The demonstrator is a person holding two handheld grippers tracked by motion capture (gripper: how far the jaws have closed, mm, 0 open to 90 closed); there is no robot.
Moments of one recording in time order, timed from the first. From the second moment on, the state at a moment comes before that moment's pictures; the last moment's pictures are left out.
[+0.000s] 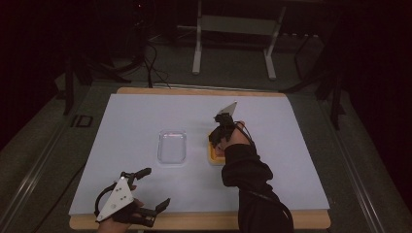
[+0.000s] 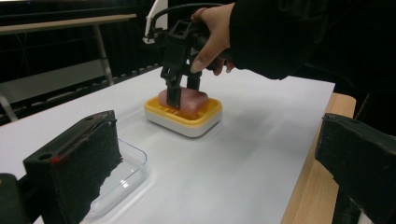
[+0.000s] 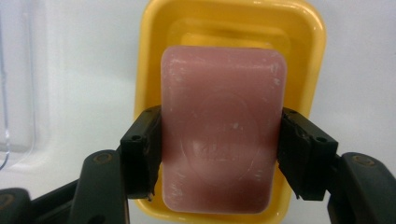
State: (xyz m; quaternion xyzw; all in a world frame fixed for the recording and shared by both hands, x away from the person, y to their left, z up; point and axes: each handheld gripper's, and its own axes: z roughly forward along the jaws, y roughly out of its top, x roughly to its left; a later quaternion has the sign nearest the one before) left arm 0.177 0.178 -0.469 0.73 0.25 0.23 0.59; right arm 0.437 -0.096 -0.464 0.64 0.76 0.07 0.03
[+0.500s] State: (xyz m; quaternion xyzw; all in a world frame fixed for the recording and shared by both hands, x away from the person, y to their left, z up) left arm 0.177 0.178 -0.470 0.73 0.25 0.24 0.59; right arm 0.439 -0.096 -0.478 0.64 0.77 0.06 0.02
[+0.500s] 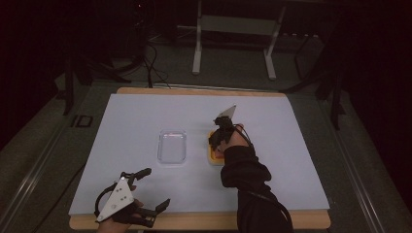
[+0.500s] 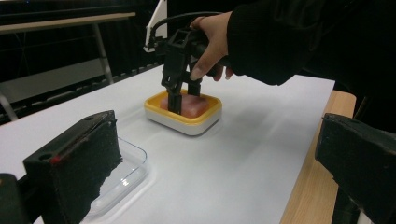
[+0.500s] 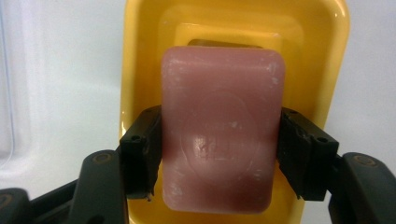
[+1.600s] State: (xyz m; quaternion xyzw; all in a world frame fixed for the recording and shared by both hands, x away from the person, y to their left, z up) left arm 0.167 0.189 -0.474 0.73 0.28 0.25 0.57; right arm 0.419 -0.132 -0.426 0.48 0.85 0.20 0.08
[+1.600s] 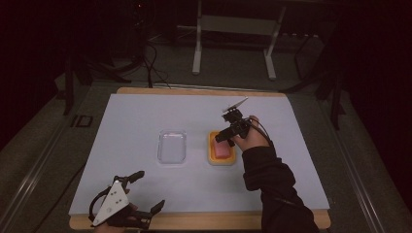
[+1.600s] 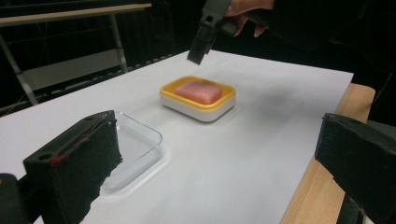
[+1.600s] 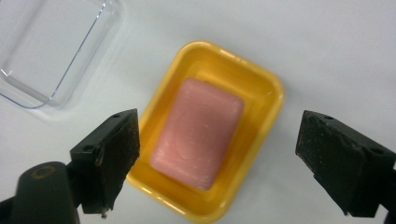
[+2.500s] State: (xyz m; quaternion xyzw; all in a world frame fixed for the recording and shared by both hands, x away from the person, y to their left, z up) left arm 0.159 0.194 -0.477 0.74 0.30 0.27 0.54; right arm 0.356 -0.229 -0.449 0.39 0.87 0.29 0.14
